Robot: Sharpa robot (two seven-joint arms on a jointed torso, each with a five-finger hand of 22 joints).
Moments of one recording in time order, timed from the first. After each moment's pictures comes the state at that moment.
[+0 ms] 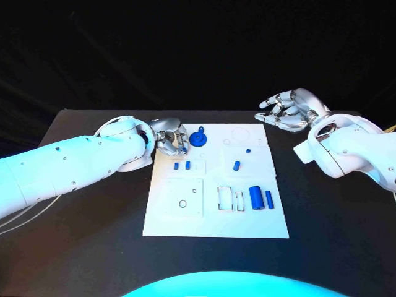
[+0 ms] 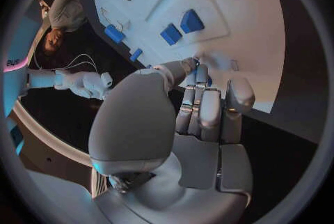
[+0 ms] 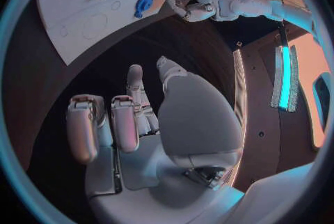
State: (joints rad) left arm 1.22 -0.67 -0.03 1.31 -1.32 -0.10 -0.08; left_hand 1.44 -0.21 0.67 0.05 0.09 0.96 0.14 0.38 0.39 1.03 0.07 0.53 0.24 1.36 0.01 1.41 1.11 0.12 1.19 0.11 1.29 1.19; right arm 1.34 -0.94 -0.15 1.59 -0.83 -0.61 -0.03; right_hand 1.34 -0.17 0.21 0.29 0.19 0.82 0.16 0.26 0.32 1.05 0.08 0.74 0.78 1.46 0.01 1.46 1.31 0.01 1.47 0.10 1.47 1.31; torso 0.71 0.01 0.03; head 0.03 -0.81
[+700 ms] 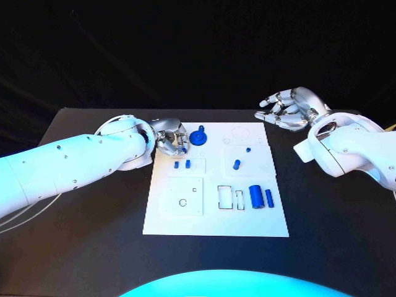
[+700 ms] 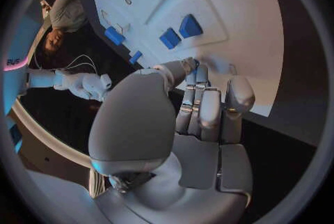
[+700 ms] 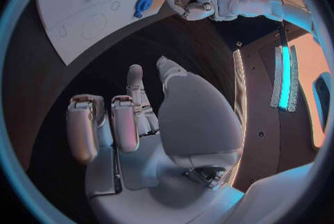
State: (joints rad) left arm 1.22 -0.66 -0.03 1.30 -1.32 -0.07 -0.08; left_hand 1.44 -0.21 0.67 0.05 0.09 0.96 0.14 0.38 0.39 1.03 0.07 0.53 0.24 1.36 0.01 1.41 1.10 0.12 1.19 0.11 1.29 1.19; right arm 1.34 -0.94 -0.15 1.59 -0.83 -0.61 -0.03; right_hand 1.34 -0.17 0.21 0.29 0.19 0.82 0.16 0.26 0.32 1.05 0.08 0.74 0.78 1.46 0.01 1.46 1.31 0.01 1.47 0.10 1.47 1.31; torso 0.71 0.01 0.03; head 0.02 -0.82
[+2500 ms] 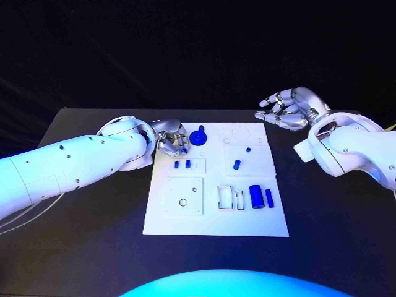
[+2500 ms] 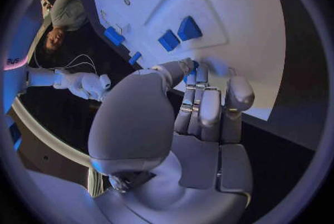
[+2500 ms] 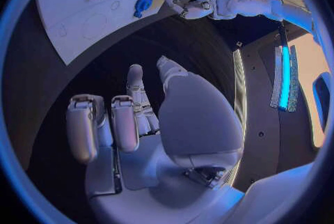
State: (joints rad) left arm 1.21 -0.65 -0.04 1.27 -1.30 -0.07 -0.07; left_hand 1.42 -0.22 0.66 0.04 0.09 0.94 0.15 0.33 0.38 1.04 0.08 0.47 0.23 1.36 0.01 1.41 1.09 0.12 1.18 0.12 1.28 1.18; right arm 1.34 -0.94 -0.15 1.59 -0.83 -0.61 -0.03; right_hand 1.33 -0.17 0.22 0.29 0.19 0.82 0.16 0.27 0.31 1.05 0.08 0.74 0.77 1.46 0.01 1.46 1.31 0.01 1.47 0.10 1.47 1.31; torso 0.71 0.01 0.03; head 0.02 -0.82
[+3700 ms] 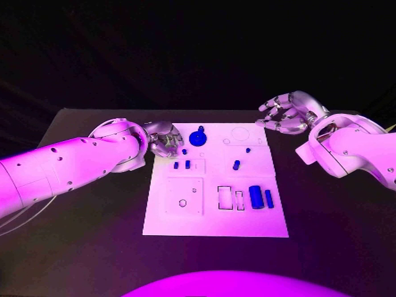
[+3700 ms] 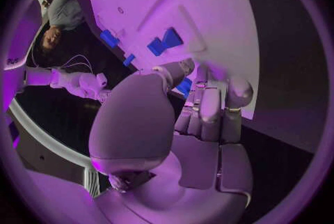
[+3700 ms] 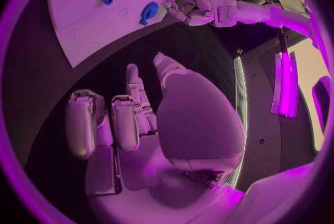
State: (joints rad) left arm 1.20 -0.68 -0.04 1.26 -1.30 -0.07 -0.08; left_hand 1.40 -0.24 0.65 0.04 0.09 0.77 0.13 0.18 0.31 1.03 0.09 0.40 0.23 1.33 0.03 1.41 1.05 0.12 1.16 0.12 1.25 1.16; right arm 1.33 -0.94 -0.15 1.57 -0.89 -0.55 -0.05; right_hand 1.38 -0.21 0.25 0.26 0.17 0.80 0.15 0.29 0.30 0.96 0.08 0.47 0.53 1.47 0.00 1.45 1.31 0.03 1.47 0.10 1.38 1.31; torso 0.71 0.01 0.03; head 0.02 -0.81
